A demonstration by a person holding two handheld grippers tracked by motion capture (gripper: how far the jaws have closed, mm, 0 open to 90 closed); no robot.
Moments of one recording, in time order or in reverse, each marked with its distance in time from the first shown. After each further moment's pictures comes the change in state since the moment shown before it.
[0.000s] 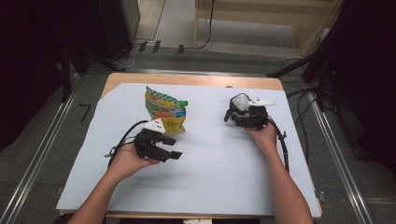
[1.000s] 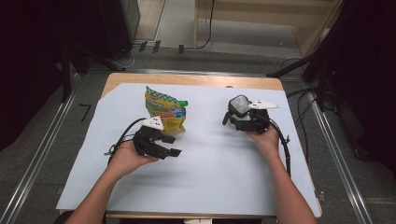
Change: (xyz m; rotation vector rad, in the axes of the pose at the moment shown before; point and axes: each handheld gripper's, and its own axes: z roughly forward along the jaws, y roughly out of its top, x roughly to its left) left arm 0.007 0.003 -0.001 -0.020 -0.023 -0.016; right arm 0.021 0.006 -0.031 -0.030 0.058 -0.012
